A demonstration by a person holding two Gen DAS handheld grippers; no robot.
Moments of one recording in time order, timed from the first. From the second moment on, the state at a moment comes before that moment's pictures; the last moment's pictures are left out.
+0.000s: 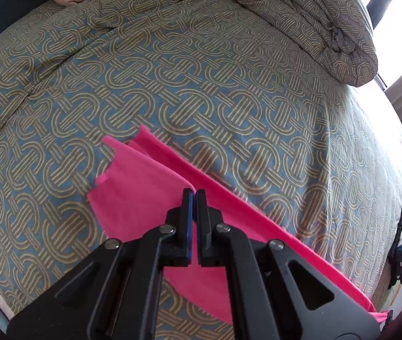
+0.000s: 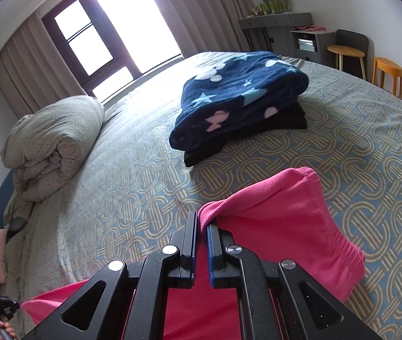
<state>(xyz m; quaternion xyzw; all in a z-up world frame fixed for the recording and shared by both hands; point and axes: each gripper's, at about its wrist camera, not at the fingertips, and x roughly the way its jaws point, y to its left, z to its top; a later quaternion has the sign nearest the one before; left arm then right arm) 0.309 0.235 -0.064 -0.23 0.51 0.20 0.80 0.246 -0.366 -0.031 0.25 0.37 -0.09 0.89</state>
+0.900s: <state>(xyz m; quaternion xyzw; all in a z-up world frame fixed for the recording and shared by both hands) 0.220 -0.069 -0.073 -0.02 0.55 -0.26 0.79 0.200 -0.462 -0.074 0.18 0.48 -0.11 0.85</state>
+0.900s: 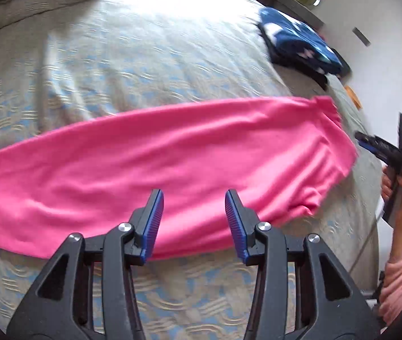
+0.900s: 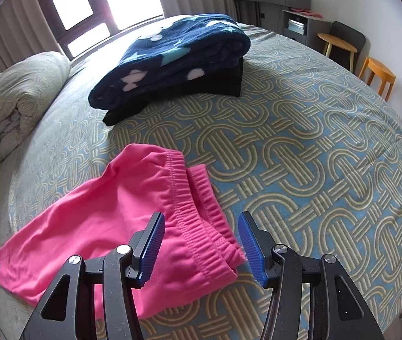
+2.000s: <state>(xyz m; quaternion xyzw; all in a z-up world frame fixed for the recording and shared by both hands) 0.176 -0.227 -0.107 0.03 0.60 -0.36 0.71 0.244 -0.450 -0.113 0.16 0.50 0.03 0.85</state>
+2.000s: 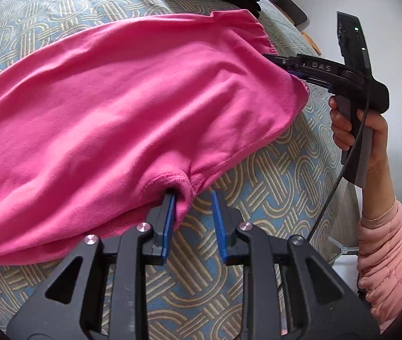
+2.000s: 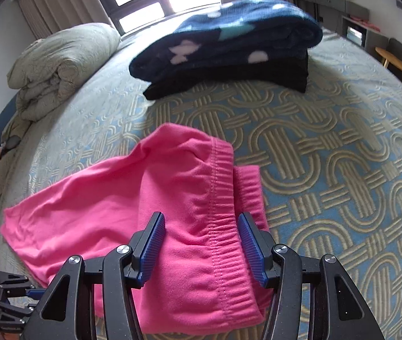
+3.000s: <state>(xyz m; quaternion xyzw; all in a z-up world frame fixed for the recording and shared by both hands) 0.150 -0.214 -0.105 0.06 0.59 -0.33 0.73 0.233 -0.477 -0.109 0.21 0.47 0.12 0.85</state>
